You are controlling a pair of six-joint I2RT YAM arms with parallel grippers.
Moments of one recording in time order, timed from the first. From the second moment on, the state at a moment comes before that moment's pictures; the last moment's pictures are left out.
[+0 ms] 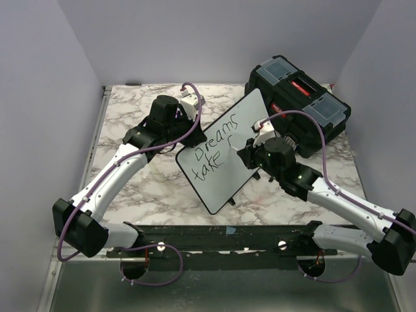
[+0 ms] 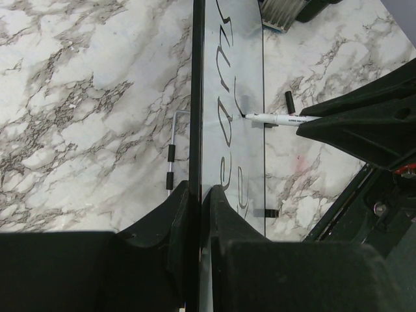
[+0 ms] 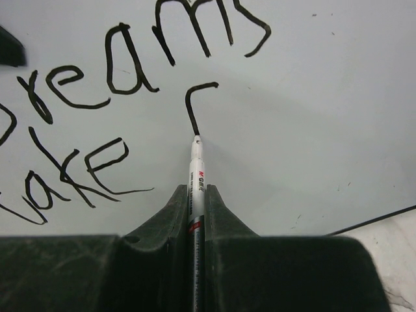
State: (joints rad) left arm -0.52 1.32 1.27 -0.51 0.36 -0.12; right arm 0.79 1.08 0.80 -0.07 0.19 0.24
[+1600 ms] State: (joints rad) left arm -0.53 1.31 1.27 -0.51 0.35 -0.12; right arm 0.79 1.05 0.81 -0.10 0.15 0.31
